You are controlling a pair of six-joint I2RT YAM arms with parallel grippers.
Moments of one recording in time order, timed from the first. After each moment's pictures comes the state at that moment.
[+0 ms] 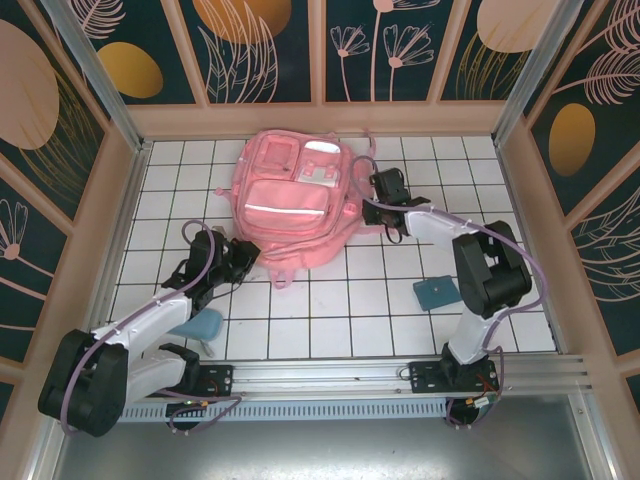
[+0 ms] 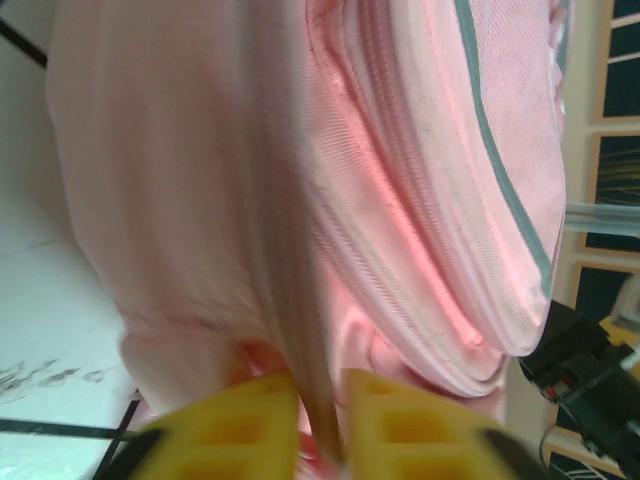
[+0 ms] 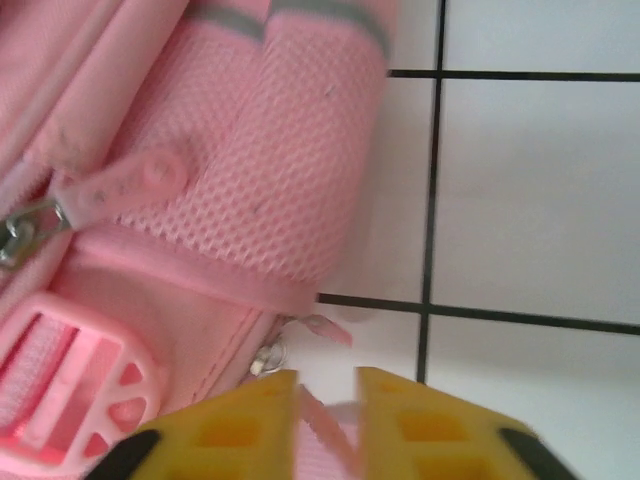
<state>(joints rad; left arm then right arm) -0.36 1.10 0.40 0.09 0.23 -1.25 0.43 1.74 1.08 -0.21 0.07 0.28</state>
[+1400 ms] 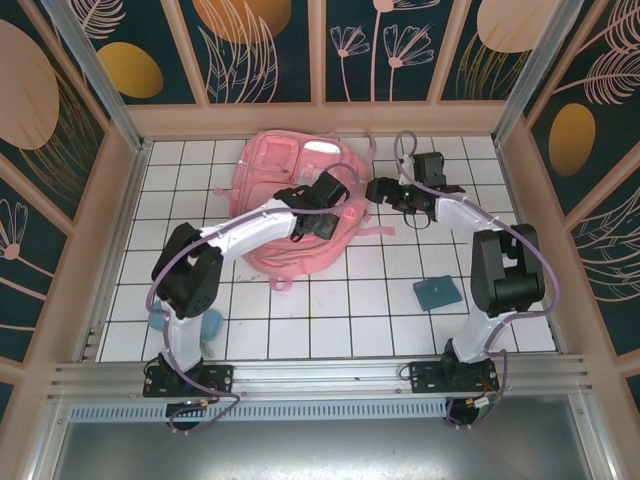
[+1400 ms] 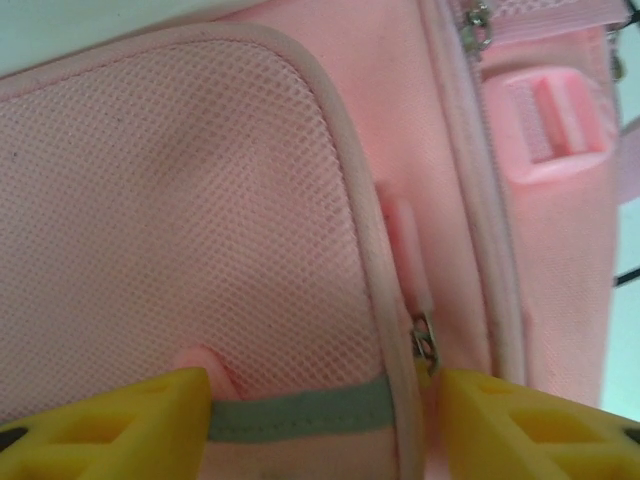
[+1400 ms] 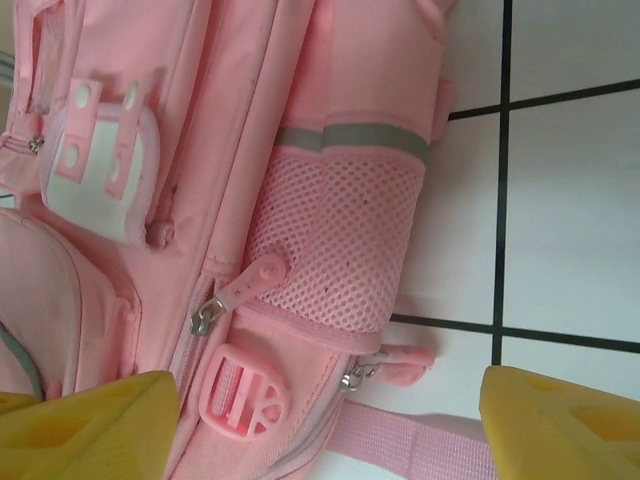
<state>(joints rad) -0.77 1.98 1.57 -0.69 -0.29 -0.26 0.20 1.74 1.16 -0.21 -0.45 0.41</state>
